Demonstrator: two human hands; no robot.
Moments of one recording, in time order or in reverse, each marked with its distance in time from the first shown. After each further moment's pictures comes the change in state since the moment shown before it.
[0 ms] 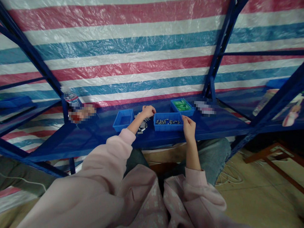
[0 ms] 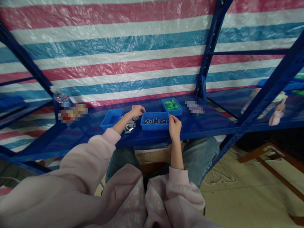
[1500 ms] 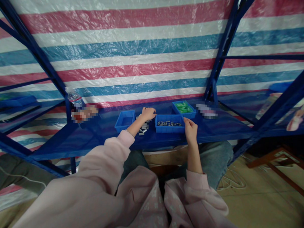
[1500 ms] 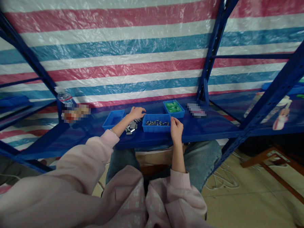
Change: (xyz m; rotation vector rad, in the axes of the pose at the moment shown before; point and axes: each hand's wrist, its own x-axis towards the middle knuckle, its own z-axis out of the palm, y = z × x) left_hand -0.015 0.003 -0.008 0.121 0.030 0.012; right_hand -0.002 -0.002 -0.001 -0.057 -0.012 -0.026
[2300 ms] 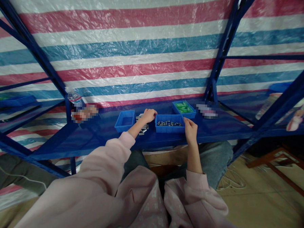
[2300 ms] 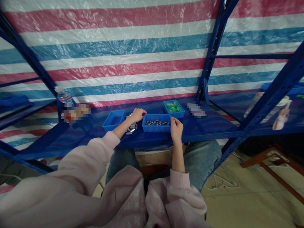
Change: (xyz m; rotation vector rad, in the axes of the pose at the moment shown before) left_hand -0.002 -0.004 0.015 -0.090 0.056 0.108; right_hand 0.000 0.001 0.001 0.012 0.007 0.012
